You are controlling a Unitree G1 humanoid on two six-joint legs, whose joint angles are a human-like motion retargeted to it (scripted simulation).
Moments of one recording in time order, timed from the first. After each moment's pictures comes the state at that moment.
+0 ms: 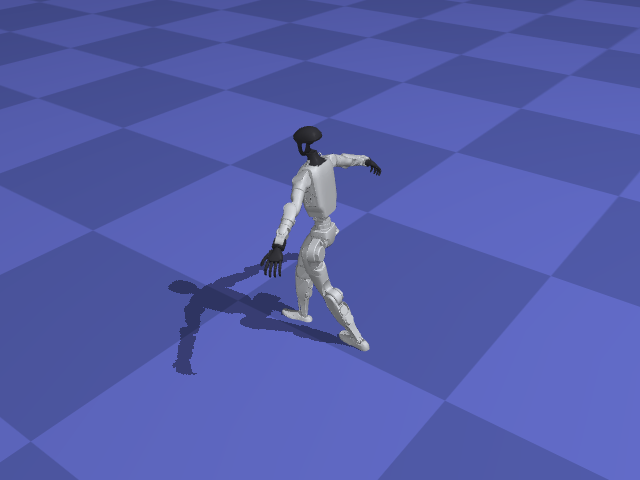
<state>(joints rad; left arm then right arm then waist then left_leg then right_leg) 0.20 1.04 0.57 1.45 0.10 0.09 -0.03 0.19 -1.17 -0.56 1.50 -0.04 0.13 0.23 -0.06 0.01 0.14 0.25 -0.22 -0.33 0.28 -0.62 0.09 -0.51 0.07 -0.12 0.47 -0.22 0.11</state>
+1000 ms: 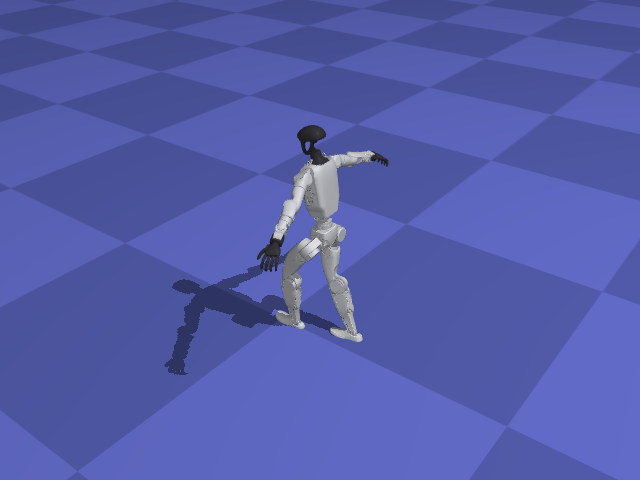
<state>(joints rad) 0.23 1.03 0.66 1.45 0.09 0.10 0.04 0.19 -1.29 -0.62 1.48 -0.10 0.10 0.11 0.04 0.08 0.19 -0.49 -0.05 0.06 0.51 -0.32 -0.07 0.18 0.22 0.15 0.27 -0.57 -0.02</state>
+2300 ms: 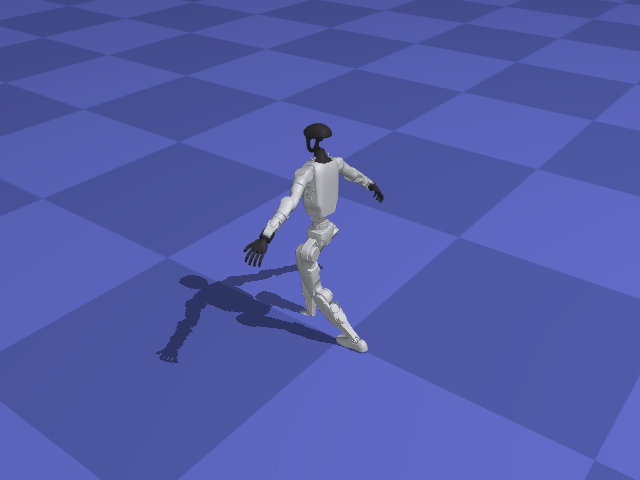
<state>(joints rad) 0.11 0.88 0.54 1.34 0.03 0.10 0.03 0.14 -0.99 -0.56 1.45 0.02 0.13 0.05 -0.07 0.18 0.16 0.21 -0.12 -0.12 0.62 -0.70 0.04 -0.34 0.09 -0.10 0.42 -0.26 0.10</state>
